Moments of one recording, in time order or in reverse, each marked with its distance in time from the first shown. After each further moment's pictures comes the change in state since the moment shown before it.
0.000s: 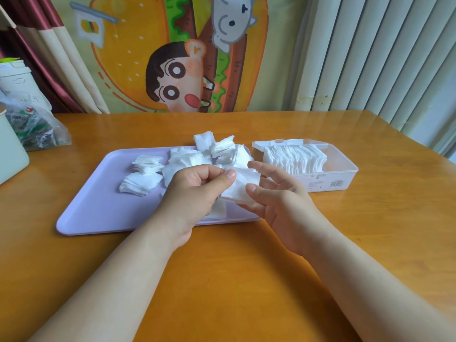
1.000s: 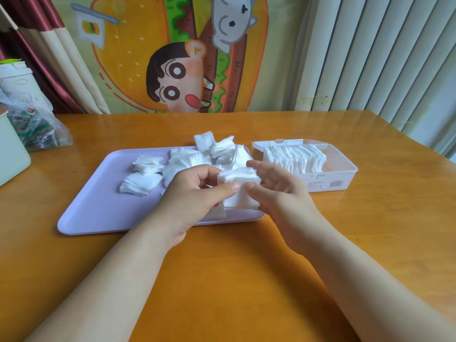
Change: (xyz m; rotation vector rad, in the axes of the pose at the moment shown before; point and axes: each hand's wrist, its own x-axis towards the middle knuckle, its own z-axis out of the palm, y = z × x) left_hand 0.004 -0.007 -0.009 0.075 -0.066 -0.008; right_hand 0.003 0.004 -0.005 -0.265 0.056 -0.085
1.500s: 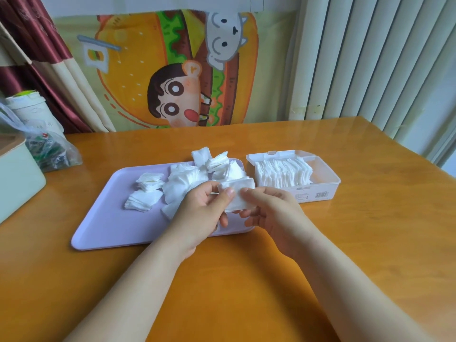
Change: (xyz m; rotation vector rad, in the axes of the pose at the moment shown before) left_hand -0.005 0.018 0.030 0.057 0.022 -0.045; right_hand -0.003 -0.024 -0.009 0.110 0.003 0.214
